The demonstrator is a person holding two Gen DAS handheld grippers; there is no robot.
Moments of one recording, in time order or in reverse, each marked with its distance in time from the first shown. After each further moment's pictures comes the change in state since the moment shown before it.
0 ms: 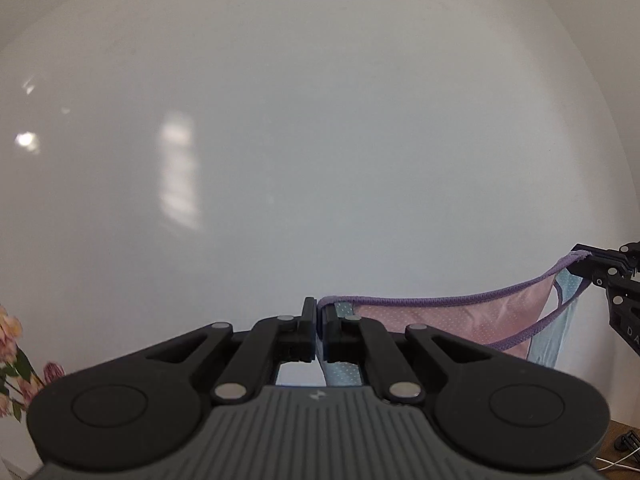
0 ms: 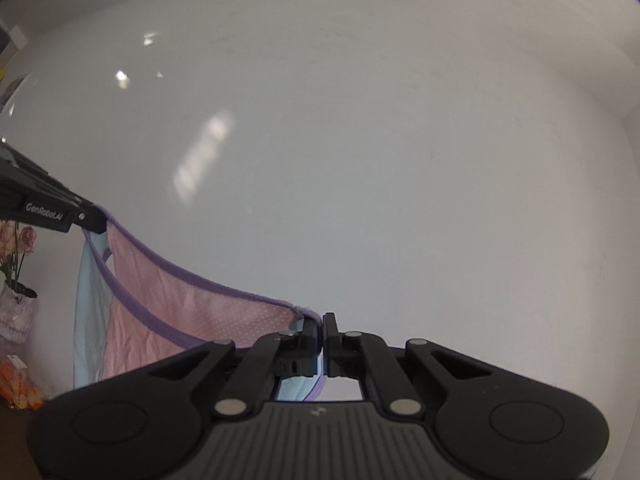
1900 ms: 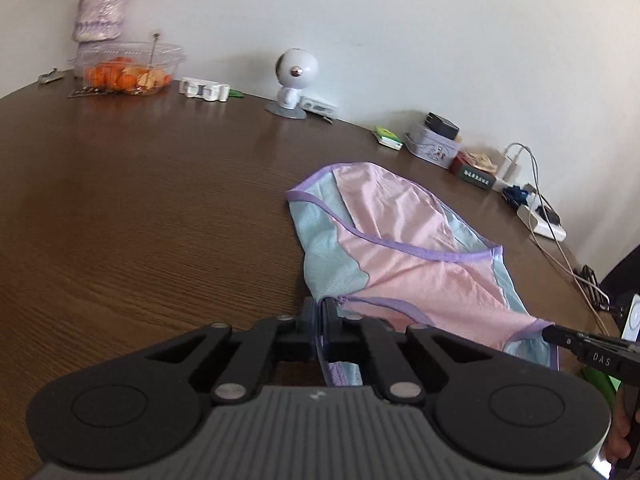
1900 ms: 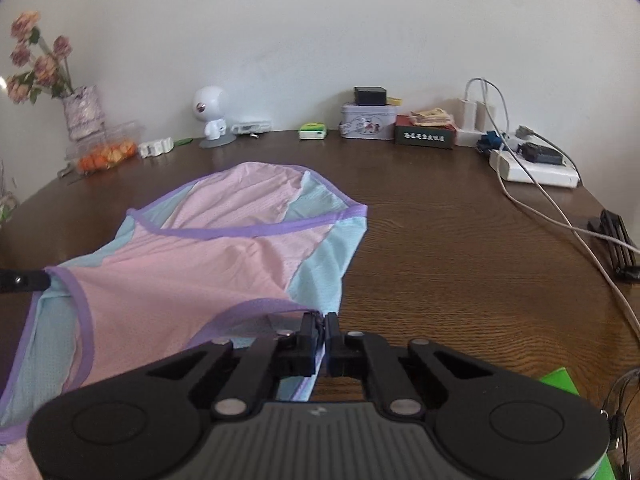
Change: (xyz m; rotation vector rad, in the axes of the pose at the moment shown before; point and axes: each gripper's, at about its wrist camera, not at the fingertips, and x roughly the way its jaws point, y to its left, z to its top) left arm -0.109 -0.015 -0.337 -0.552 0.819 -0.010; right arm -0.151 0.040 -0.306 0.450 0.954 0.317
